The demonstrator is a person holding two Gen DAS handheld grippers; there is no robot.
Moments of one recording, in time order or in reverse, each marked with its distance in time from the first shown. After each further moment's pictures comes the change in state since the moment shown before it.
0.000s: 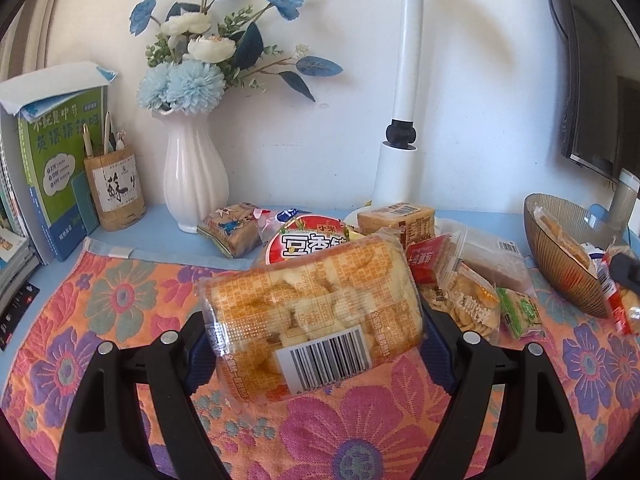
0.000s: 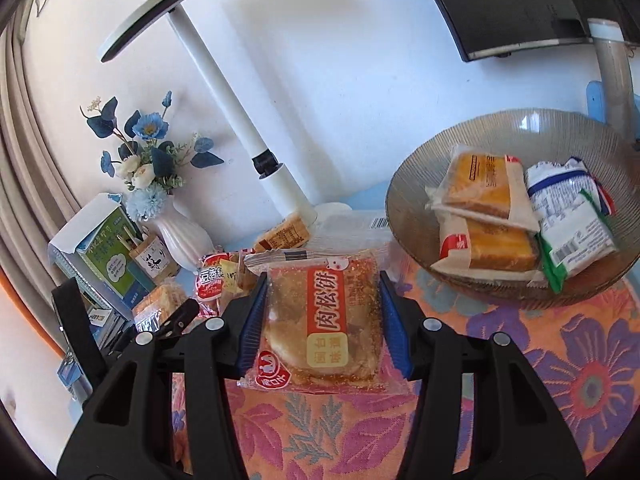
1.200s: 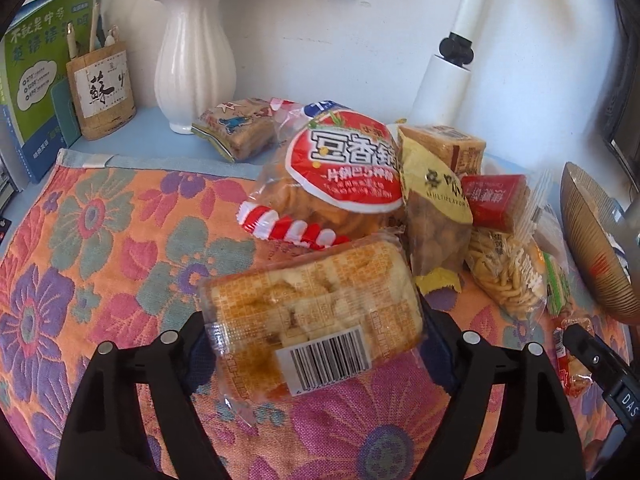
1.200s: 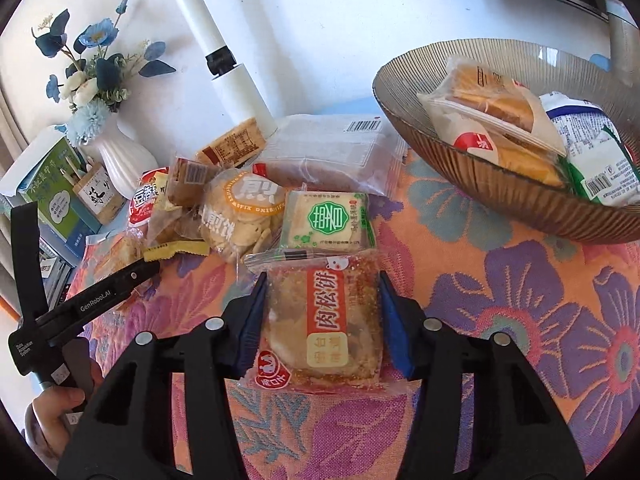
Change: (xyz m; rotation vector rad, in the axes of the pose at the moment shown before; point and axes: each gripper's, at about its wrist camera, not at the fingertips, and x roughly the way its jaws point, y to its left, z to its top) left arm 0.056 0.033 -0.020 -0.155 0.316 -0.032; right arm 0.073 0.001 -0.053 -0.029 0.239 -0.154
